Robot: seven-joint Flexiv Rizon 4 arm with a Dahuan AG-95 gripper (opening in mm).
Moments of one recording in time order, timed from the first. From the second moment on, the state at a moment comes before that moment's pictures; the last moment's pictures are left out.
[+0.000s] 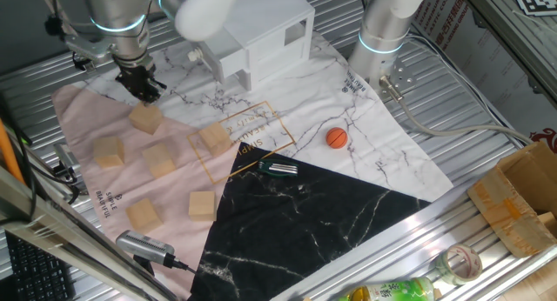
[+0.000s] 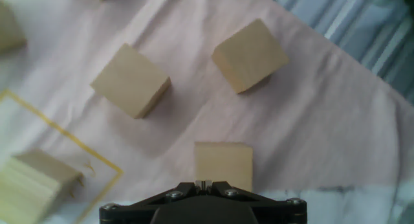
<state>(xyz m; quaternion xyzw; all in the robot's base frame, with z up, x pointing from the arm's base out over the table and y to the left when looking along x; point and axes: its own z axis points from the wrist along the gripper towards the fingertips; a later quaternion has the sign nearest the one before) 0.652 -0.125 0.104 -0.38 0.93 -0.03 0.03</state>
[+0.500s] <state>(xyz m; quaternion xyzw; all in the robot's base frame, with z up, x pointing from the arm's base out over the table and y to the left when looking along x) 0.672 -0.135 0.108 -0.45 0.89 0.01 0.00</state>
